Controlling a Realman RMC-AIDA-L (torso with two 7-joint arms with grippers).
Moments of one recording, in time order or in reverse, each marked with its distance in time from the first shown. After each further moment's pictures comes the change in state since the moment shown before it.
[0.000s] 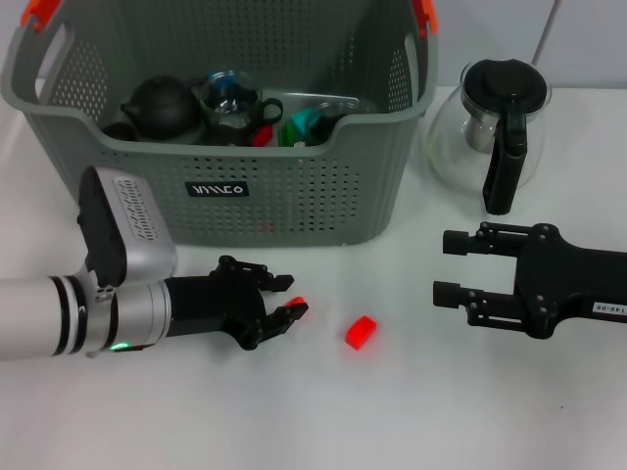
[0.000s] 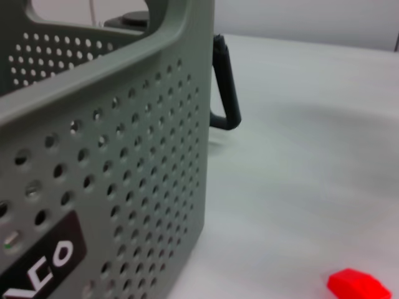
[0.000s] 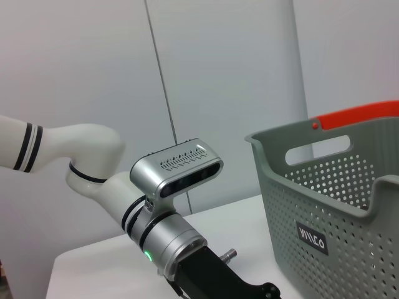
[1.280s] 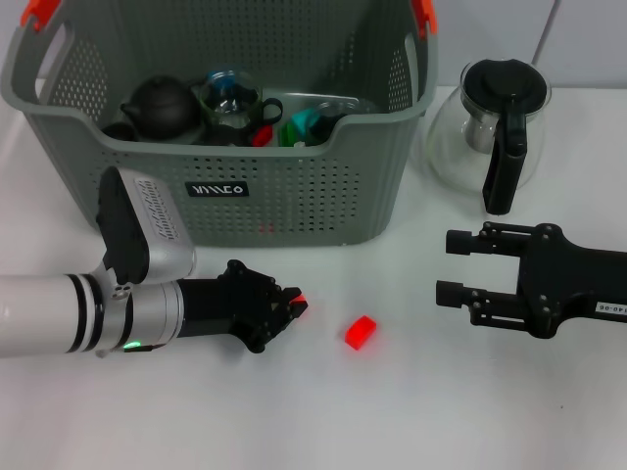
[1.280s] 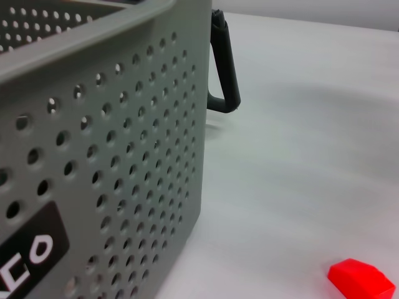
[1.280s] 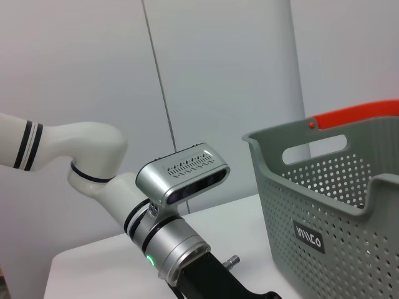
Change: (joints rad) left arm -0.016 0.002 0.069 0.006 0.005 -0.059 -0.054; right arm -0.003 -0.003 0.002 0.000 0.001 0.000 0.000
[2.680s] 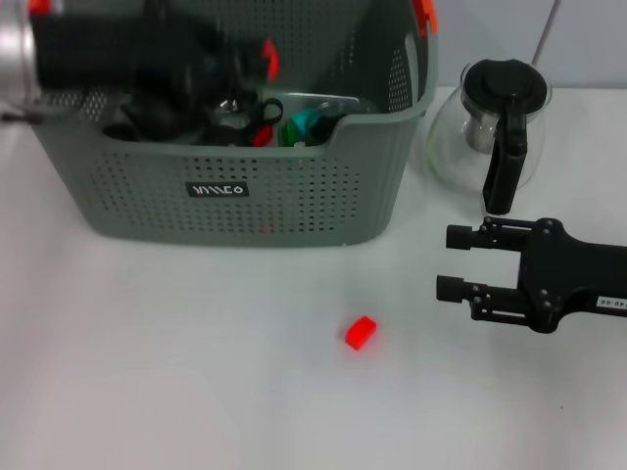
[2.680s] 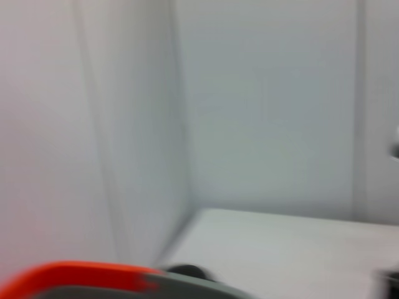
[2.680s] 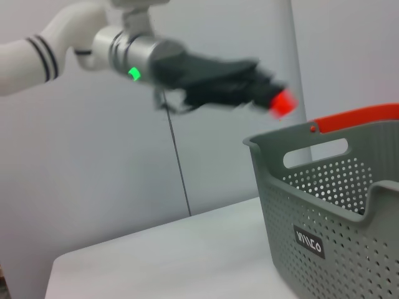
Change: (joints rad) left arm -0.156 0.112 -0.415 -0.551 0.010 0.584 -0.433; right arm 0.009 -0.003 0.006 -0.002 0.000 -0.006 0.008
